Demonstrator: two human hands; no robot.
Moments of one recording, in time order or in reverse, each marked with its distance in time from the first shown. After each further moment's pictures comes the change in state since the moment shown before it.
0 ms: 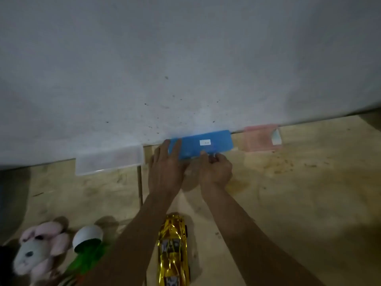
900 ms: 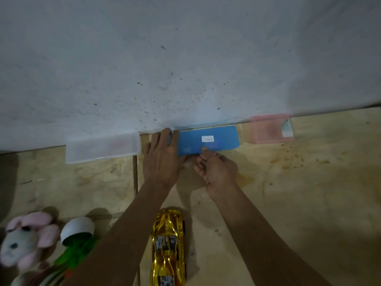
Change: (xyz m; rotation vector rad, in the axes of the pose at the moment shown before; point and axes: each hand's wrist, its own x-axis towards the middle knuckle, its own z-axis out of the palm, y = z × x) left_hand 0.013 -0.012 0.015 0.164 0.053 0.075; right_hand 0.016 0.015 -0.007 0.449 -0.285 0.434
